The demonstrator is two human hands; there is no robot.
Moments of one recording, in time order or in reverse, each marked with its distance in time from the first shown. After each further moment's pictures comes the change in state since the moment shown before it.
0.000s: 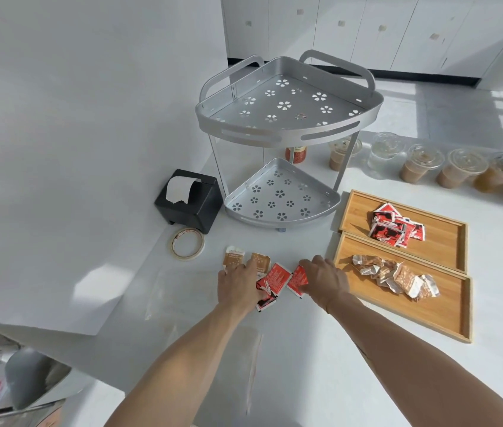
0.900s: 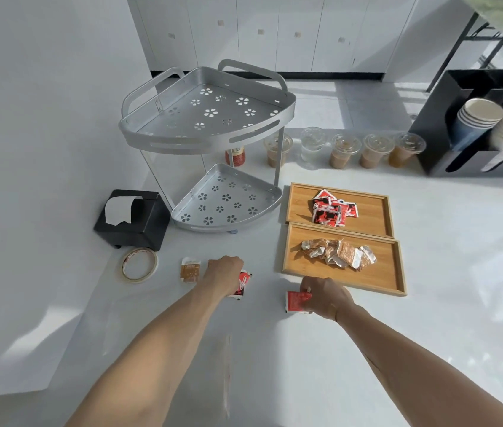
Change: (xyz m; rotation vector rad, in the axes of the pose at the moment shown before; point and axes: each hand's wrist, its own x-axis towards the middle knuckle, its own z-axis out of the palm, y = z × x) left_hand 0.042 0.044 -0.017 0.201 -0.278 0.337; right_hand -0.074 0.068 0.005 0.307 -0.160 0.264
